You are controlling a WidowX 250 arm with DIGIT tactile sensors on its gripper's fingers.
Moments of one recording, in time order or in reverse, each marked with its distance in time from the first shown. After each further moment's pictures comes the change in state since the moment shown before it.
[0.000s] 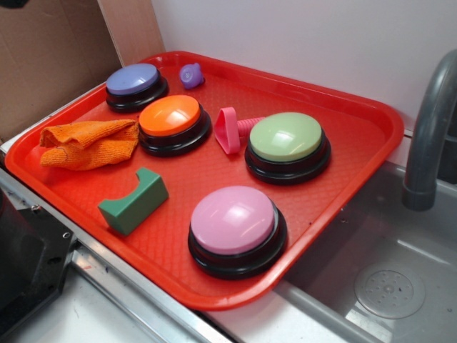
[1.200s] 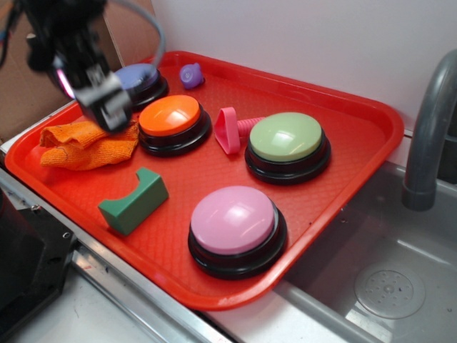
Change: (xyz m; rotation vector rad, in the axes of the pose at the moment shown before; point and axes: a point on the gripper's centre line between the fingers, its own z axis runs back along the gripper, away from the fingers) arm 0.015 -0.027 -0.122 -0.004 0.010 -0.122
